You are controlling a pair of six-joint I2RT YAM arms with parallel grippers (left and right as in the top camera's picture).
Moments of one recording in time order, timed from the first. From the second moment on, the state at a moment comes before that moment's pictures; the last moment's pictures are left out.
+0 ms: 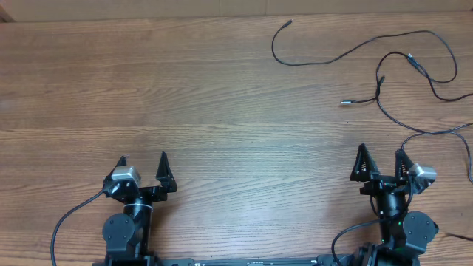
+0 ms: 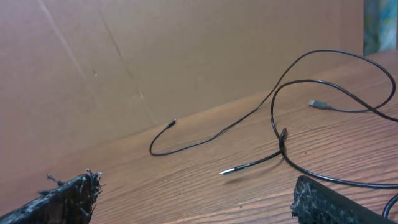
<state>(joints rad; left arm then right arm) 0.01 0.02 0.01 -0.08 0.00 -0.23 -0.34 0.01 0.02 -0.01 -0.33 0.34</state>
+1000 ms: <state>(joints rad) 0.01 0.02 0.01 -0.08 0.00 -0.23 -0.23 0.01 0.02 -0.01 -0.24 0.03</state>
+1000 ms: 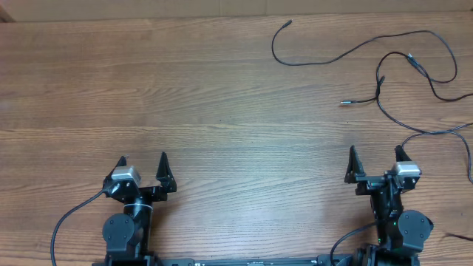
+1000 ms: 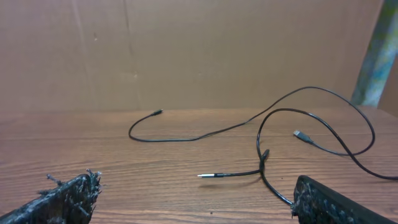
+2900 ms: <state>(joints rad) 0.01 0.02 0.01 -0.08 0.00 -0.23 -0.21 0.01 0.02 -0.02 -0.19 0.07</state>
